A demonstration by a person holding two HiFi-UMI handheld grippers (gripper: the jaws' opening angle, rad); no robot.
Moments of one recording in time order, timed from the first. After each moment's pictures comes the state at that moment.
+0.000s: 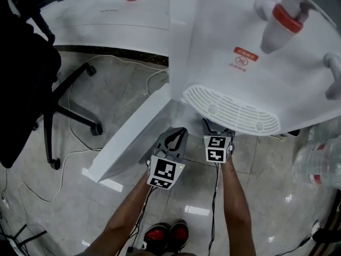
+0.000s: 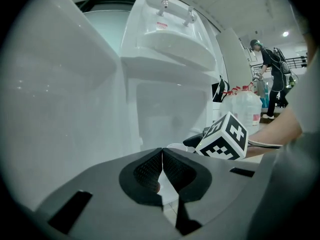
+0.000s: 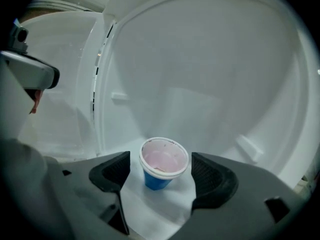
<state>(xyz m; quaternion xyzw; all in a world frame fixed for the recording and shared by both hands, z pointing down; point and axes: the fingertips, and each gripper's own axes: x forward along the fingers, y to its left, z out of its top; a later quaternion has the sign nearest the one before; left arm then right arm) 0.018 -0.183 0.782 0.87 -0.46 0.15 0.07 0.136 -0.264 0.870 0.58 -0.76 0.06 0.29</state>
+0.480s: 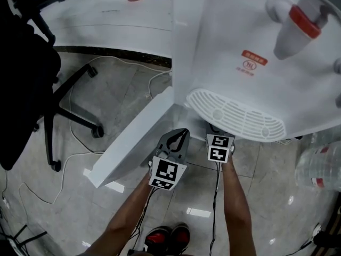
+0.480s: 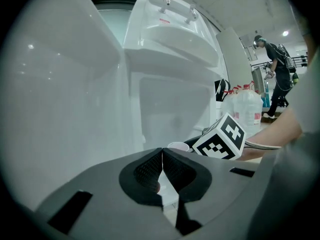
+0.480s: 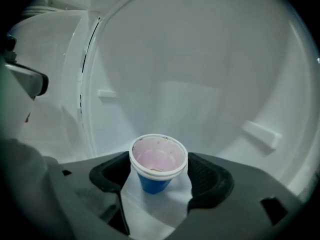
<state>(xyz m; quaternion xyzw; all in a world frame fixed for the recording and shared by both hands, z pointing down) 0.016 -0.194 0.791 0.87 -0.46 0.15 0.07 0.138 -0.280 0.884 0.60 -0.75 0.10 0.25</state>
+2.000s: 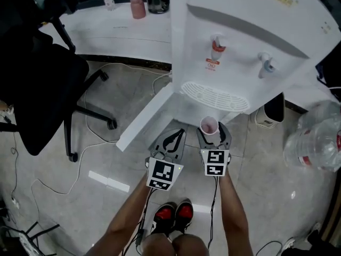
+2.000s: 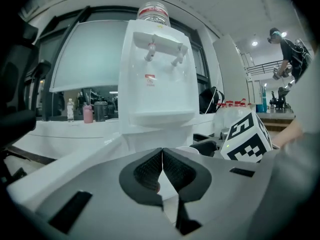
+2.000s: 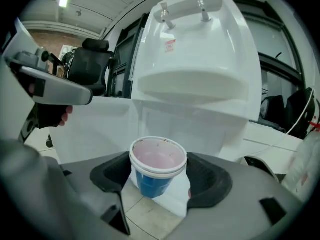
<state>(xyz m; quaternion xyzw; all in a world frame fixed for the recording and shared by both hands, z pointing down) 0.006 -0.093 0.632 0.88 -0.46 0.14 0.06 0.104 -0.133 0.712 0.57 -0.79 0.07 0.22</state>
